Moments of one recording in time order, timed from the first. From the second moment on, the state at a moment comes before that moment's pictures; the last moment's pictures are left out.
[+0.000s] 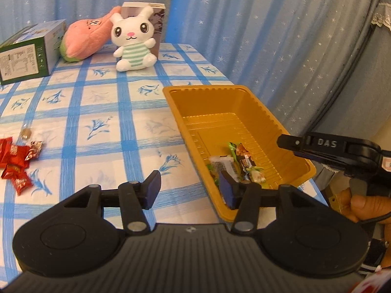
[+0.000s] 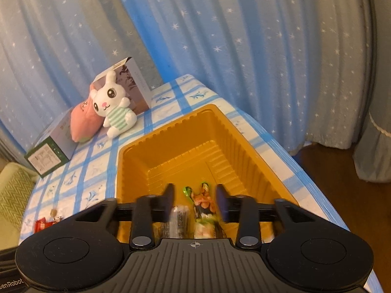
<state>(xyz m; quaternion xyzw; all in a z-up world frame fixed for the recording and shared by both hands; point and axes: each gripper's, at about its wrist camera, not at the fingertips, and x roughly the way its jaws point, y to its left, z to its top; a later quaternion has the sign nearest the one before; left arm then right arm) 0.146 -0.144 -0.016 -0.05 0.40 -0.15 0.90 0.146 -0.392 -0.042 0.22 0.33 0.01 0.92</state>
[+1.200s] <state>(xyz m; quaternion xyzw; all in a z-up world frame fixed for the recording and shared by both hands) 0.064 -0.013 0.008 -0.08 0.37 -0.04 0.92 0.068 -0.244 -0.025 0.09 0.38 0.09 0.92</state>
